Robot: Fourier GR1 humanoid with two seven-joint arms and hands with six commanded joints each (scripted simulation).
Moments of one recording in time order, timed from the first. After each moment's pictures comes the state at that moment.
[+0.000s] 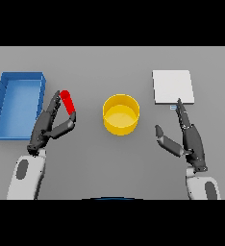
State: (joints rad) left arm -0.12 0.06 -0.07 -1.45 -0.14 -0.03 0.05; right arm 0.11 -0.07 0.11 -1.71 0.20 -0.02 -0.11
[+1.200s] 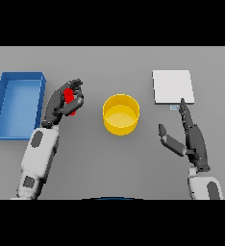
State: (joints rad) left arm -0.47 0.01 0.06 -0.99 -0.12 0.03 -0.07; right arm 0.11 -0.07 0.10 -1.72 0.19 -0.02 -0.09
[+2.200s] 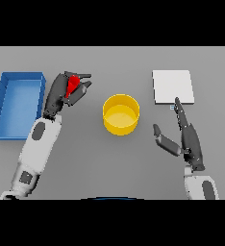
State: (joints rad) left arm -0.53 0.09 -0.10 -1.14 -0.25 0.12 -0.05; right arm 0.10 -0.06 0.13 -1.71 0.25 -0.04 -0.12
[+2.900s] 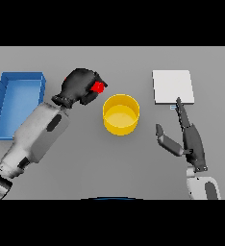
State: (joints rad) left arm -0.75 0.27 -0.50 -1.07 -0.65 0.01 0.08; right arm 0.11 -0.07 0.13 -1.74 0.23 -0.02 -0.09
